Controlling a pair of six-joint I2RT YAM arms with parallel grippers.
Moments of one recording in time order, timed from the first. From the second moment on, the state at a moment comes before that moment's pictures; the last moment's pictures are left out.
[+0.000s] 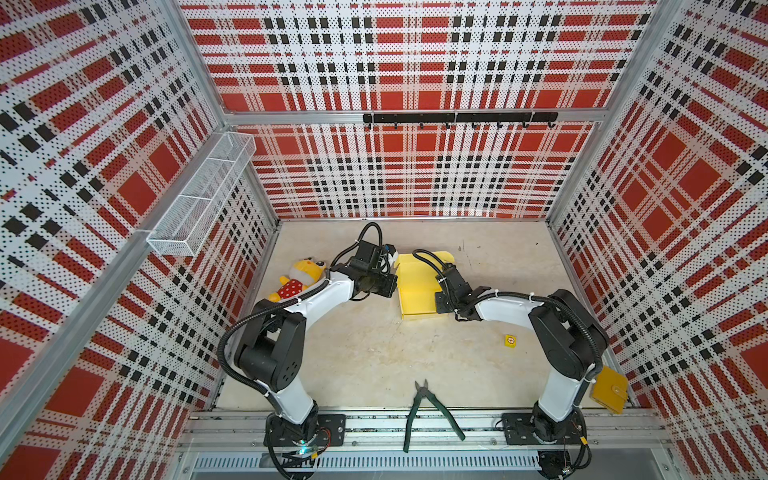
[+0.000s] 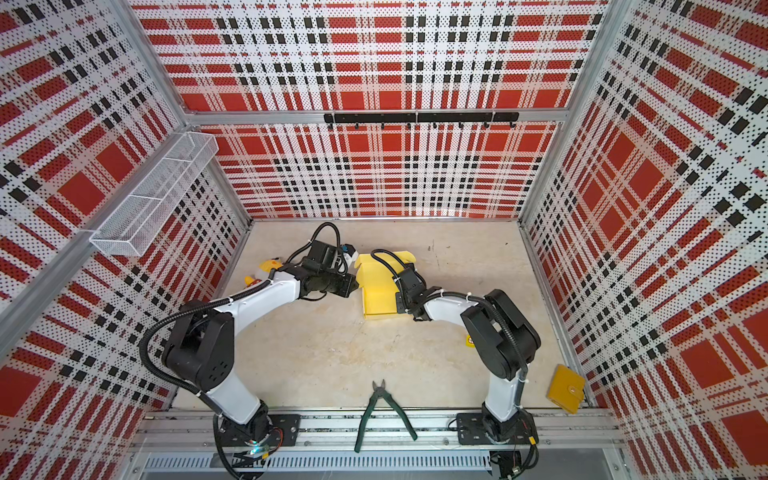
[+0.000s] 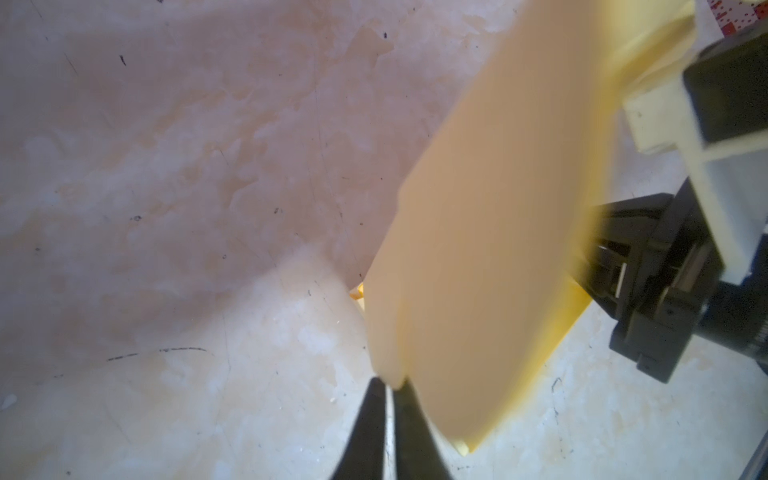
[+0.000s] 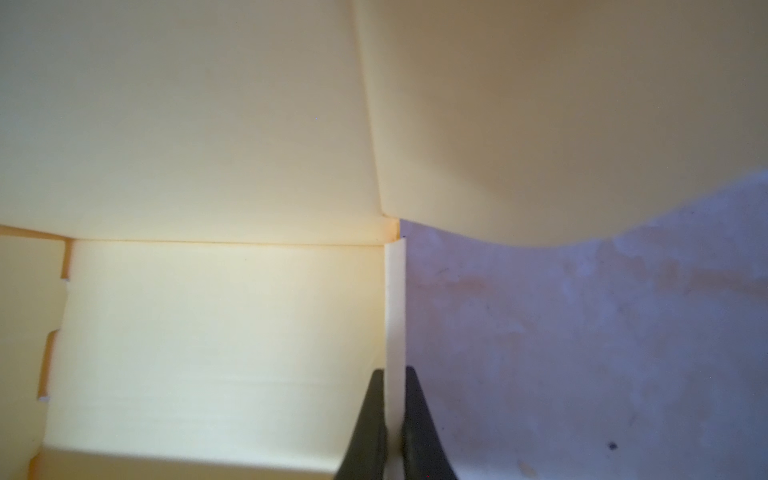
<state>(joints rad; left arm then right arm) -0.44 1.69 1.16 -0.39 0.29 -0.09 0.63 1.81 1.00 -0.16 0.22 0.41</state>
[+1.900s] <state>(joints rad) -0.39 1.54 1.07 -0.35 0.32 -0.03 0.63 1.36 0.92 -0.66 0.37 0.64</state>
